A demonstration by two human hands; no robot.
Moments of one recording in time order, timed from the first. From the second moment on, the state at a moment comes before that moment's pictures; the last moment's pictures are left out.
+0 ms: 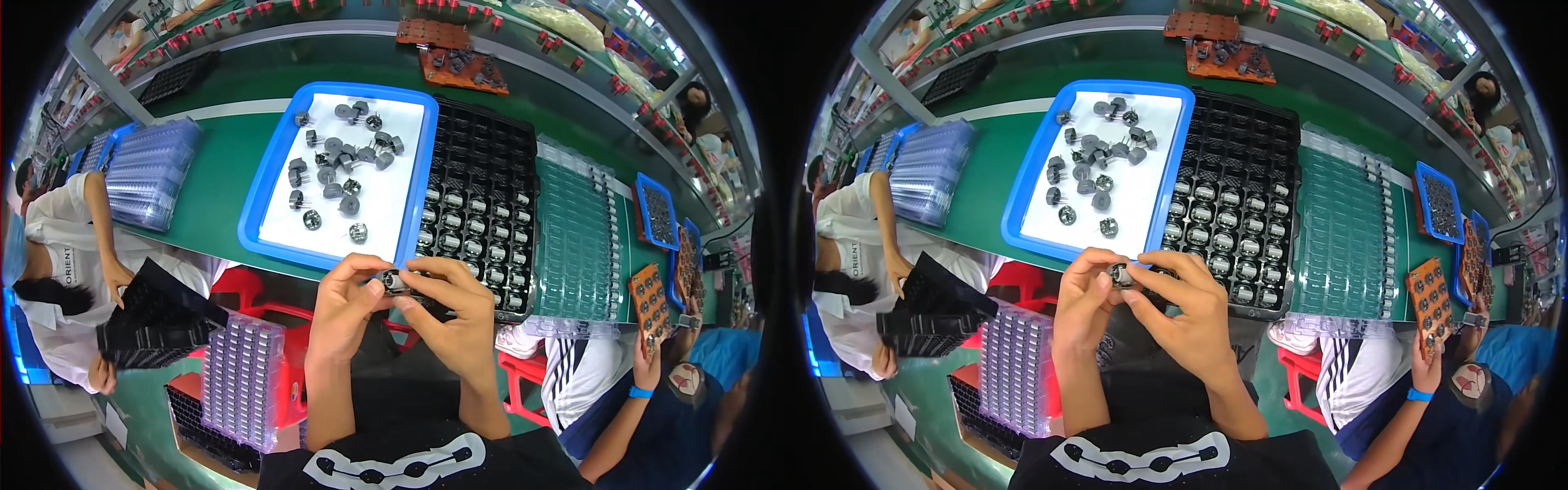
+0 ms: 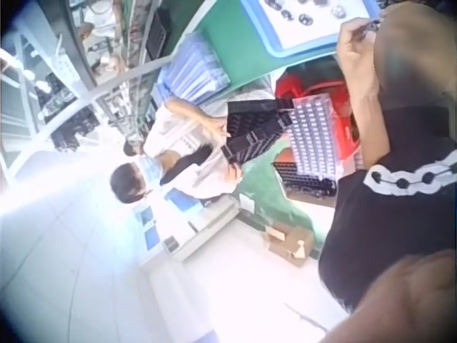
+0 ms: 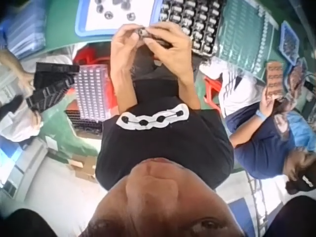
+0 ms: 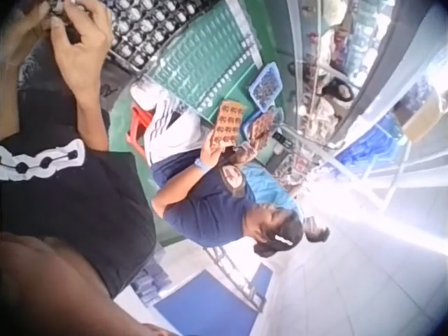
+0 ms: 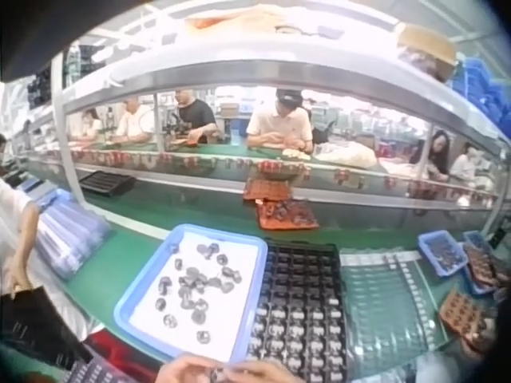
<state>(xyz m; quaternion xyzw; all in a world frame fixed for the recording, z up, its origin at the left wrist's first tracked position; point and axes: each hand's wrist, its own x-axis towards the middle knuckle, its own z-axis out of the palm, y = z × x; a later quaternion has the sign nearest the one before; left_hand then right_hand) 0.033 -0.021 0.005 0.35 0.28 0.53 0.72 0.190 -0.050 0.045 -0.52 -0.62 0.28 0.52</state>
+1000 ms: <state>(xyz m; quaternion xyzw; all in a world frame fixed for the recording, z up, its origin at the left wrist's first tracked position) 0.026 0.021 0.023 0.64 0.61 0.40 0.24 0.363 0.050 -0.001 -0.53 -0.78 -0.10 0.32</state>
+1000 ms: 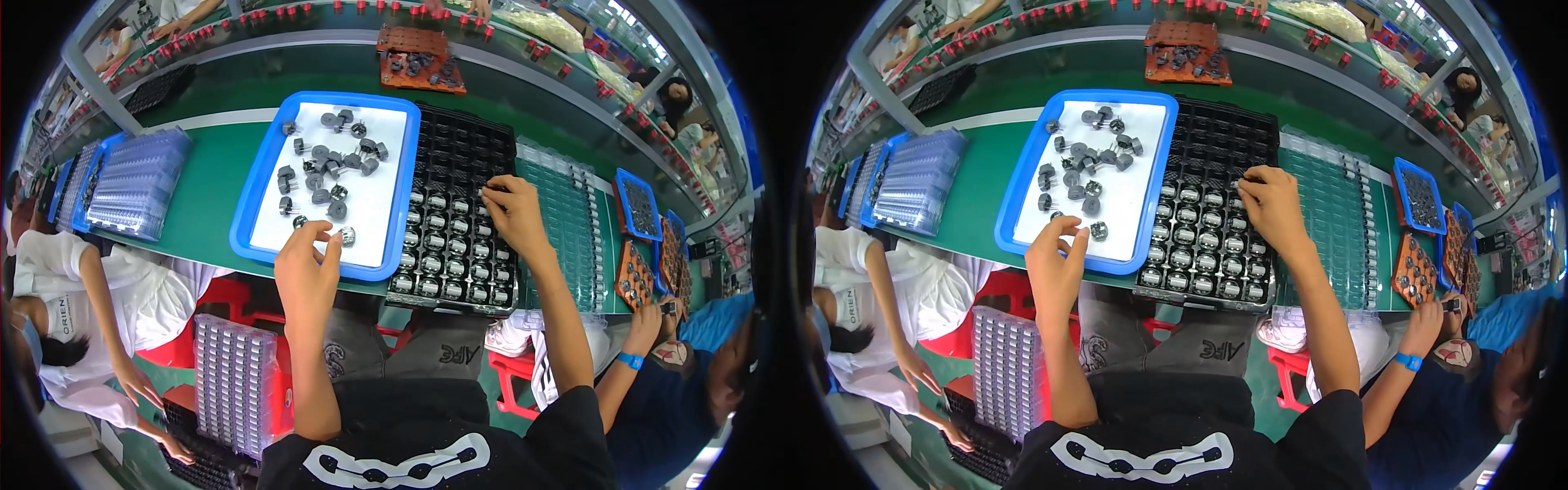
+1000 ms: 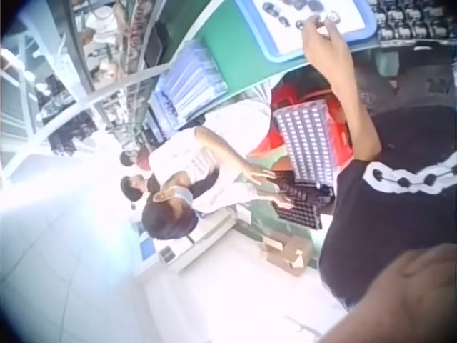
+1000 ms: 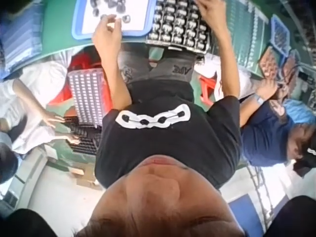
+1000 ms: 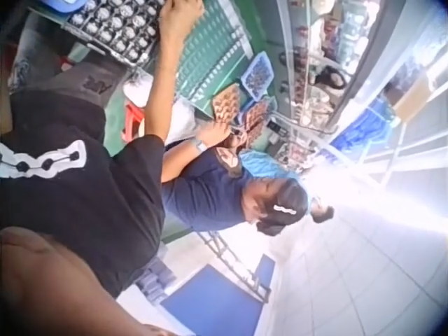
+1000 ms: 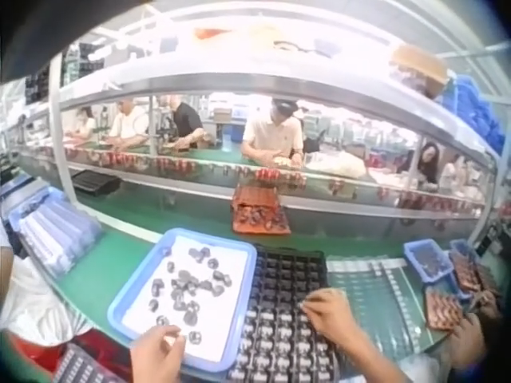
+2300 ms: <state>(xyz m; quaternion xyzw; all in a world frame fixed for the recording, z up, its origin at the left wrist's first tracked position) 0.020 0.040 0.008 0.57 0.60 0.48 0.29 0.553 0.077 0.015 -0.90 -0.40 -0.08 0.18</state>
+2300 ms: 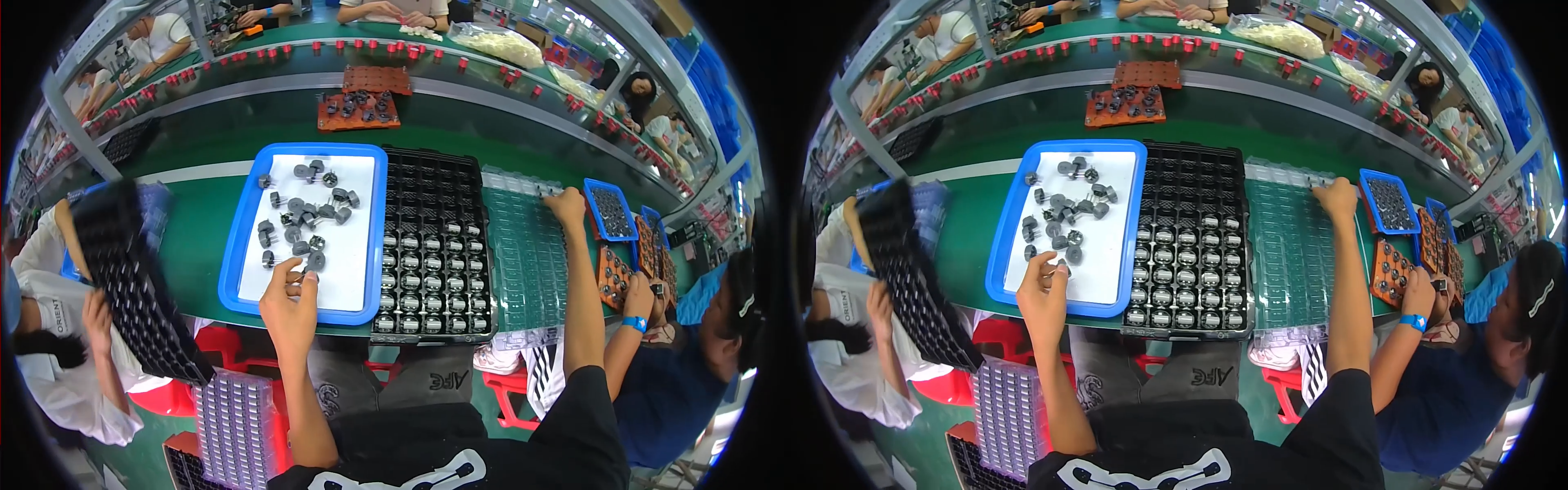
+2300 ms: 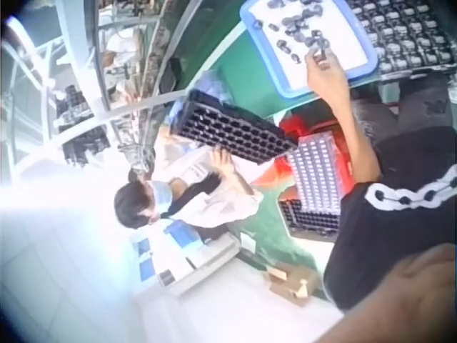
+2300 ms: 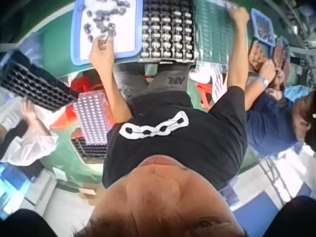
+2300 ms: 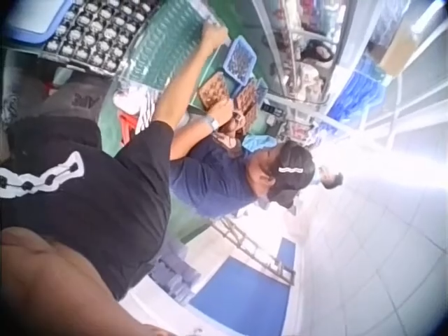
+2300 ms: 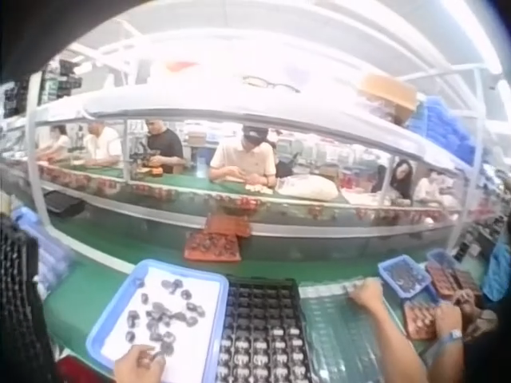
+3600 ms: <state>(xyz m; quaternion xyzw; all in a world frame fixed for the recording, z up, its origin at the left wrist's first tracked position) 0.010 -0.027 0.032 0.31 0.22 0.51 0.77 0.187 -0.031 0.080 -0.37 -0.75 0.23 0.50</state>
